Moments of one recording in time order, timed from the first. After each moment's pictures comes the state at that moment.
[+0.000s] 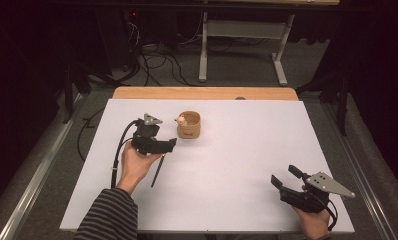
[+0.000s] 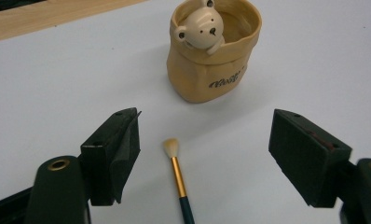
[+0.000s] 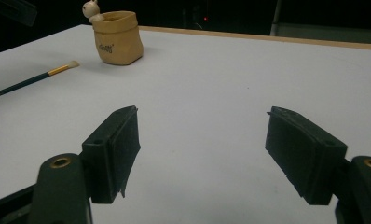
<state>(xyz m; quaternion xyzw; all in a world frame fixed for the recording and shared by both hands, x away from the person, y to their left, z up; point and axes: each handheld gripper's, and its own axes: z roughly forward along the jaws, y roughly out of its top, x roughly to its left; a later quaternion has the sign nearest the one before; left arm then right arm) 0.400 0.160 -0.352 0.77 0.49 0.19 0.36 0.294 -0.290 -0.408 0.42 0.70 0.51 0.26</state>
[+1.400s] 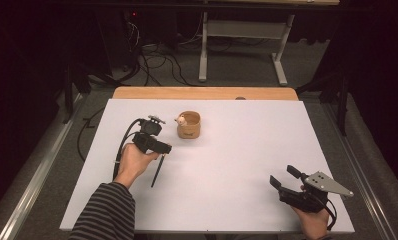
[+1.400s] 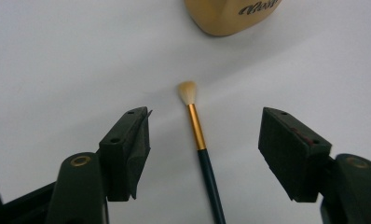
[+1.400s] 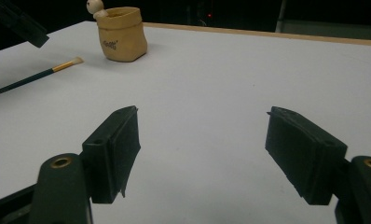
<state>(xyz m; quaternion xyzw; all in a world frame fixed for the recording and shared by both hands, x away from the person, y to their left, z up) 0.423 0.160 -0.364 0.81 0.52 0.12 0.23 0.295 -0.289 -0.409 0.41 0.71 0.51 0.25</state>
